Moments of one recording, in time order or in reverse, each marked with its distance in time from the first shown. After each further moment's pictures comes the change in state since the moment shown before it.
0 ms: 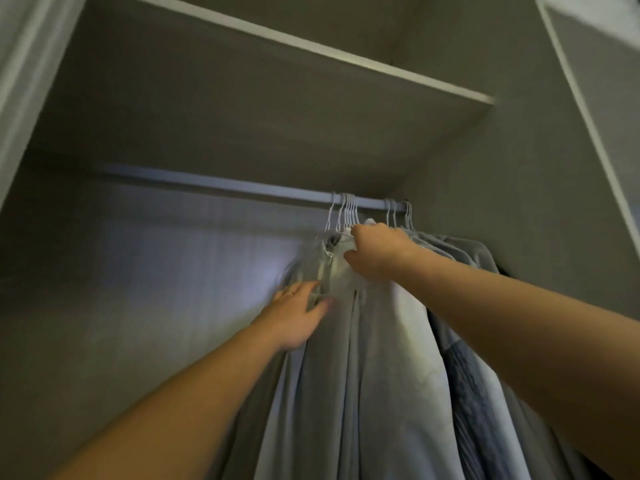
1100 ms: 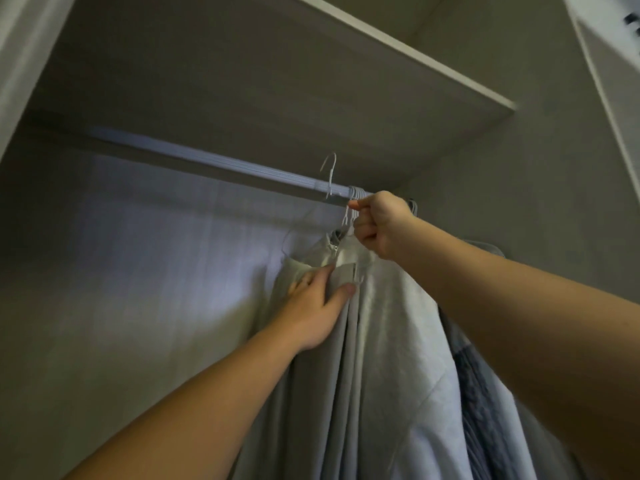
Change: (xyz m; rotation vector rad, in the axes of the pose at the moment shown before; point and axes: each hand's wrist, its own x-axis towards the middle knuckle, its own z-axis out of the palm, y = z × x) left_hand 0.014 -0.017 0.017 -0.286 0.132 0.134; right_hand 0.054 -0.032 0.005 1.851 0.038 0.472
